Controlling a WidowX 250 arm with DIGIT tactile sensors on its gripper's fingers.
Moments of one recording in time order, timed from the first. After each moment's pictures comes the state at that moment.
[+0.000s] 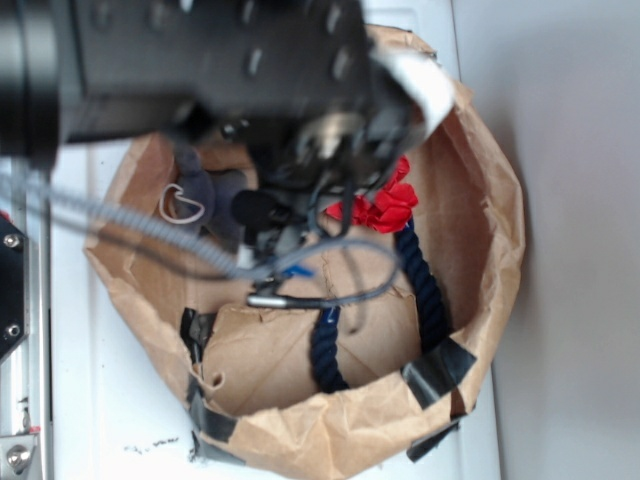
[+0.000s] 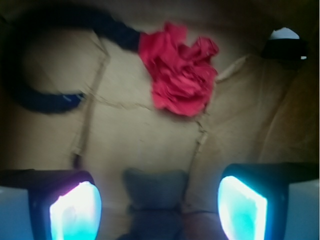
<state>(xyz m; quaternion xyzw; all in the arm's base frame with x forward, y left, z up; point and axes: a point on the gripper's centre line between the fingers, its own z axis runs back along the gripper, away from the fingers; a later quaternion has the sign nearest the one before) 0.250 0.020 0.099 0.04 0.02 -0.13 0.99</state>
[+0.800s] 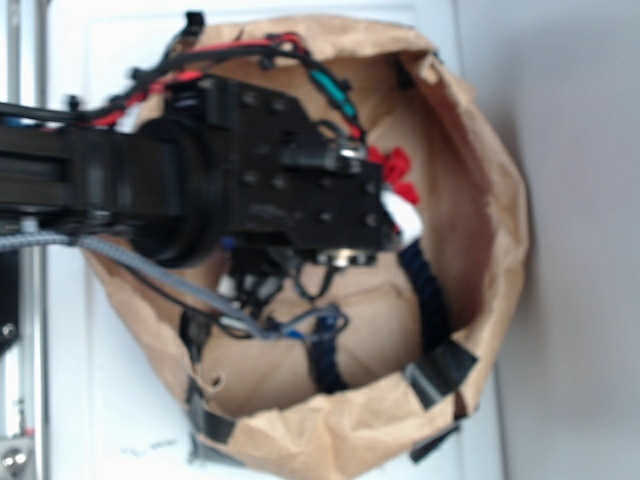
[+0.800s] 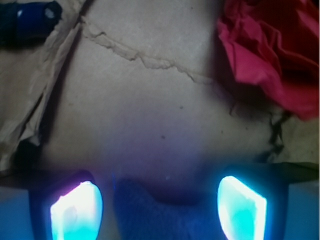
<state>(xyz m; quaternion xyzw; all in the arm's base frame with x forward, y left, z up) 0.244 0.013 0.035 0.04 0.11 -0.21 0.97</state>
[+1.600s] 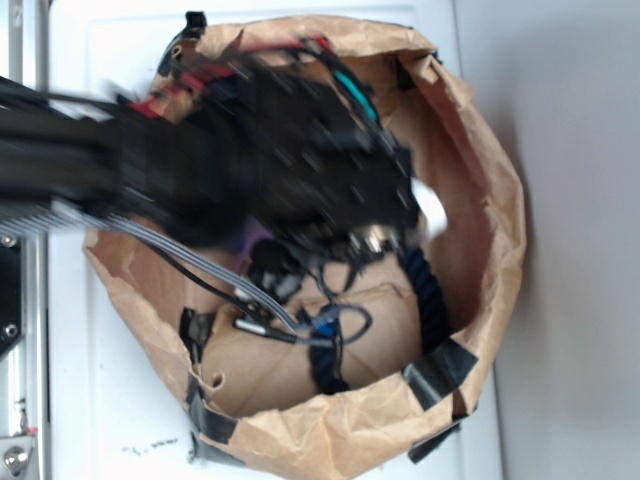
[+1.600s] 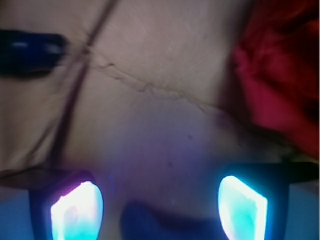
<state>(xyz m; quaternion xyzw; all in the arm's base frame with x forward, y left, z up) 0.250 0.016 0.051 0.00 0.07 -0.21 0.97</state>
